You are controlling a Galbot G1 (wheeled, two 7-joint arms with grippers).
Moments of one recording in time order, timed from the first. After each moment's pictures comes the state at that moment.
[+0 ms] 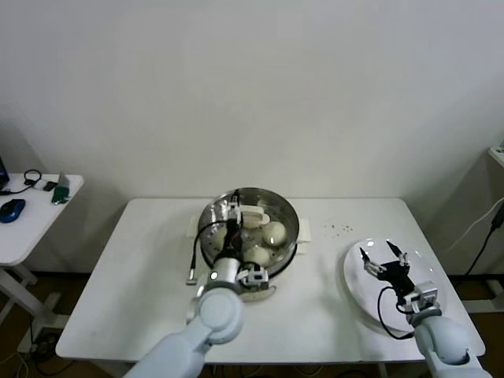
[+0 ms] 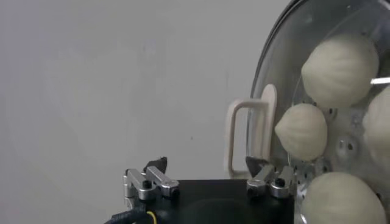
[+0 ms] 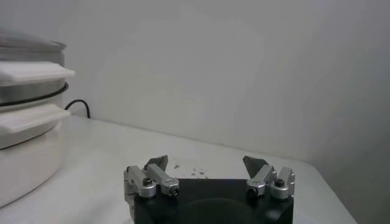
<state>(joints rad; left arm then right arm) 0.88 -1.23 0.21 -1.86 1.27 0.74 0.18 -1.24 1.10 0.60 1.54 0.30 -0.01 -0.21</state>
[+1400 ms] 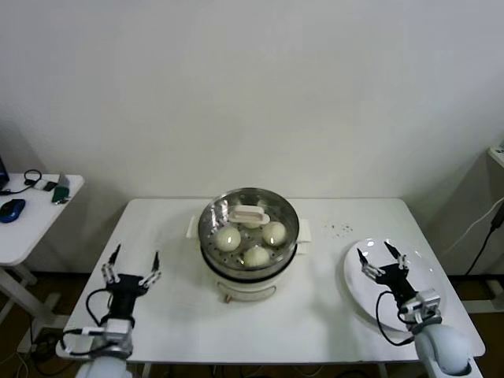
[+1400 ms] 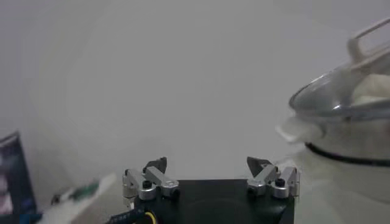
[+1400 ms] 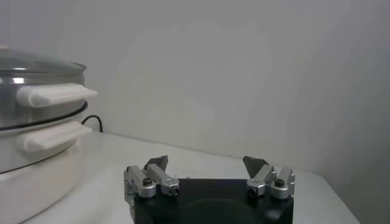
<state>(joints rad) 1.53 -1.29 -0.59 -1.96 0.16 0.03 -0.17 -1.30 1.13 0.63 1.60 0.31 0.03 -0.24</state>
